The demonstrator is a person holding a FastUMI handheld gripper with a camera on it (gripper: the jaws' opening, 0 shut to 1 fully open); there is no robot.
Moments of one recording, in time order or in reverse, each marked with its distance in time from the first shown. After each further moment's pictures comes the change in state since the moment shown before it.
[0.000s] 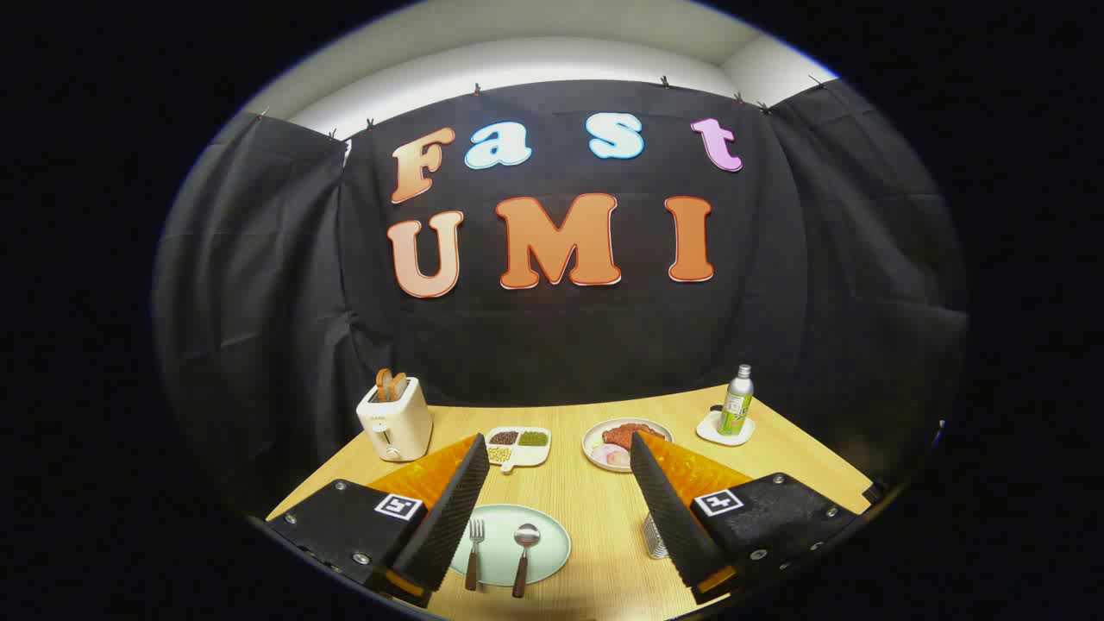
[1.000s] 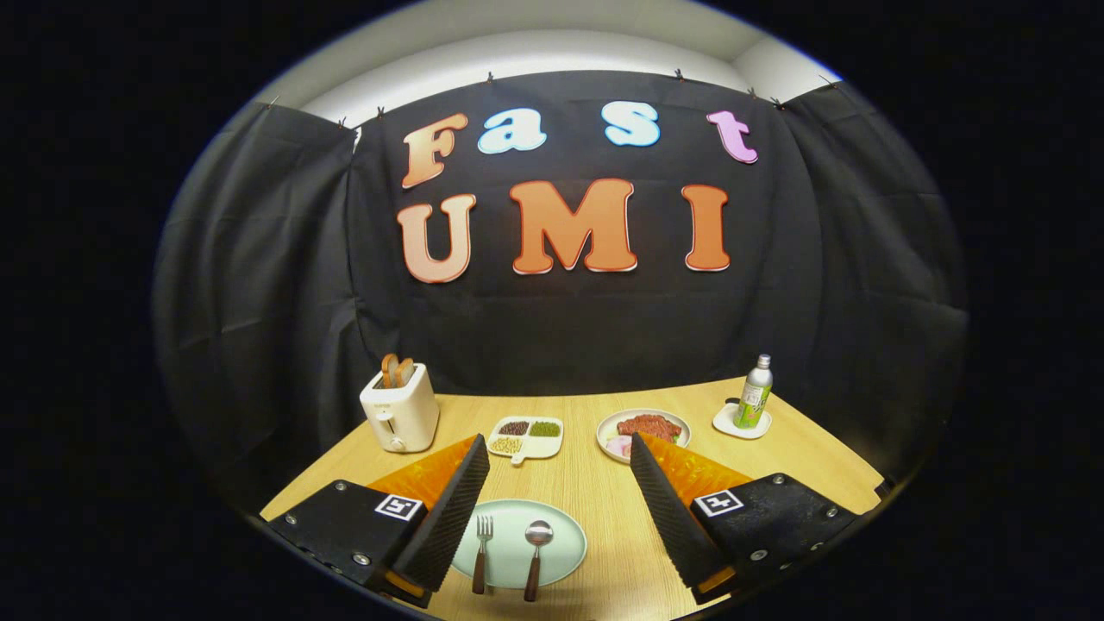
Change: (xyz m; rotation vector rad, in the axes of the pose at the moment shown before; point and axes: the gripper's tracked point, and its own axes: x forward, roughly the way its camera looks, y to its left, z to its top) arm 0.026 0.023 -0.049 -0.035 0.072 0.022
